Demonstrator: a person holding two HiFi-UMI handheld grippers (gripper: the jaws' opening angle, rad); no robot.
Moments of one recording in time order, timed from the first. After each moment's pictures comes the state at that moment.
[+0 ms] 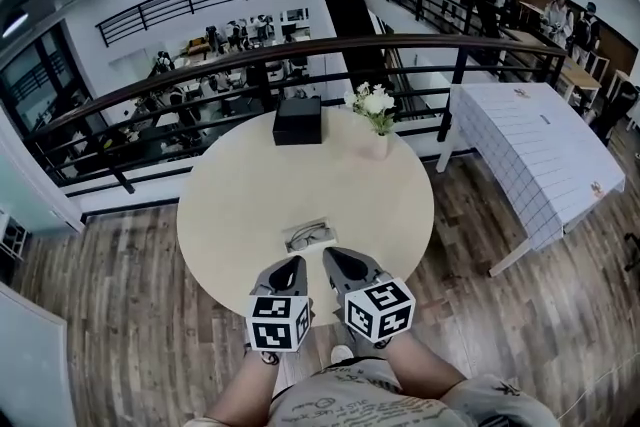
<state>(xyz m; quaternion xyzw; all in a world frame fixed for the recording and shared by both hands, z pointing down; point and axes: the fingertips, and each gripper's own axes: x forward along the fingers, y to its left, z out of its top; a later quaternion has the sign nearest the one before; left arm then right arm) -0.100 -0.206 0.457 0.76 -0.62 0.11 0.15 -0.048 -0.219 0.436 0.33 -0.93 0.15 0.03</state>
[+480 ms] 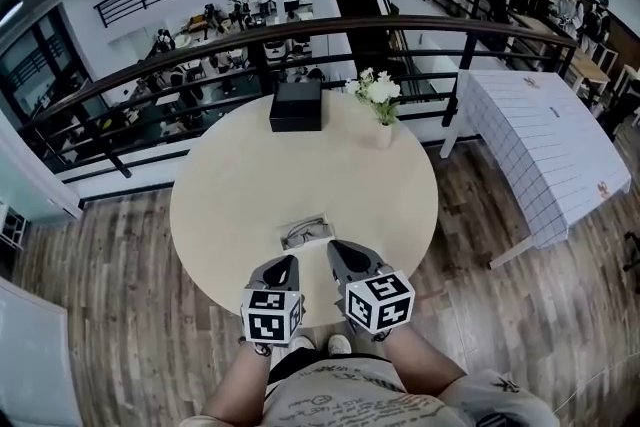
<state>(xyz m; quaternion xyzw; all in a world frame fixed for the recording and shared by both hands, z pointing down) -0.111 -0.228 0.512 0.75 -0.62 0.17 0.19 -0.036 -0.256 0.472 0.35 -0.92 0.18 0.06</state>
